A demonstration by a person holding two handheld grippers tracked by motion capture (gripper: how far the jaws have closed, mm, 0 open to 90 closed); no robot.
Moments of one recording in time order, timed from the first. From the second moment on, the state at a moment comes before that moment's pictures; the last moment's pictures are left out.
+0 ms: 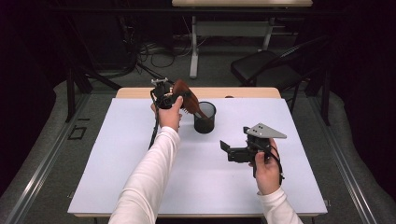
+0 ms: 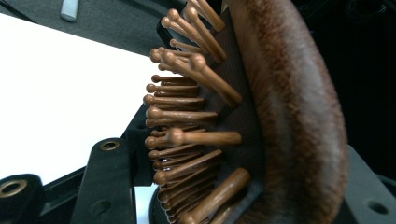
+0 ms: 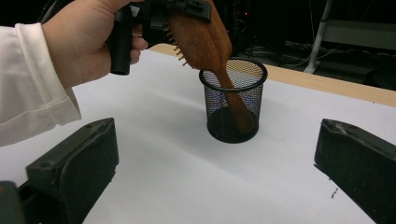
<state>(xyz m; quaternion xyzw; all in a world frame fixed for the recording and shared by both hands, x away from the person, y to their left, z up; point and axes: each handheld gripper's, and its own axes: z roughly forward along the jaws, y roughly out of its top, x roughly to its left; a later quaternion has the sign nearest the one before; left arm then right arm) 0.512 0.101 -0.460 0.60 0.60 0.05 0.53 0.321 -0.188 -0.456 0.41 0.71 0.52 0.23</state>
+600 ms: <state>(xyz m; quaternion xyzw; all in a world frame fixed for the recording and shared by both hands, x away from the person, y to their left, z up) 0.509 0.102 -0.462 0.60 0.60 0.05 0.53 0.322 -0.188 -0.457 0.41 0.71 0.52 0.23</state>
